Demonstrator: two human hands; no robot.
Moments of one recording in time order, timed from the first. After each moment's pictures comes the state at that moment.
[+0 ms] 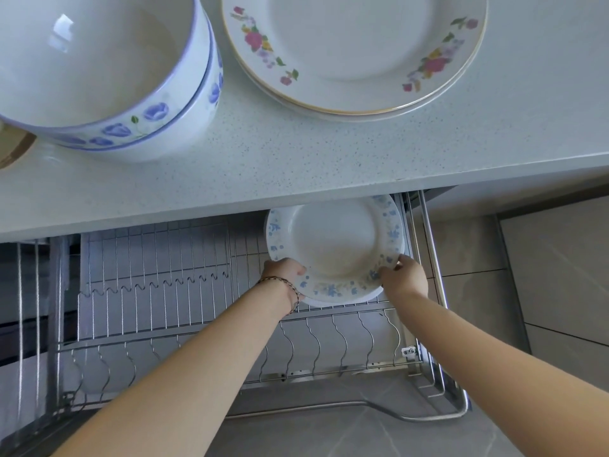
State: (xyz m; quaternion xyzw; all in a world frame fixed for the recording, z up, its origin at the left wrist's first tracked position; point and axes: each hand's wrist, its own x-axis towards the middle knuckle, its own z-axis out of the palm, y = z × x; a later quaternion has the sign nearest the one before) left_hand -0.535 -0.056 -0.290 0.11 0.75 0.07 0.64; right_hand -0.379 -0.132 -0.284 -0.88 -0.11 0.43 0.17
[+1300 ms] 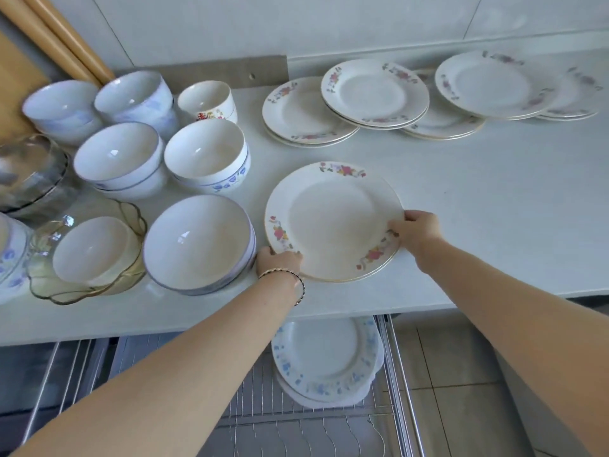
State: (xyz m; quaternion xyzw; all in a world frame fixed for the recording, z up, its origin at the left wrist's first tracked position) left_hand -0.463 0.061 -0.102 0.26 0.71 0.29 0.59; right_hand -0.276 0.026 -0.084 -0.81 -0.20 0.40 0.39
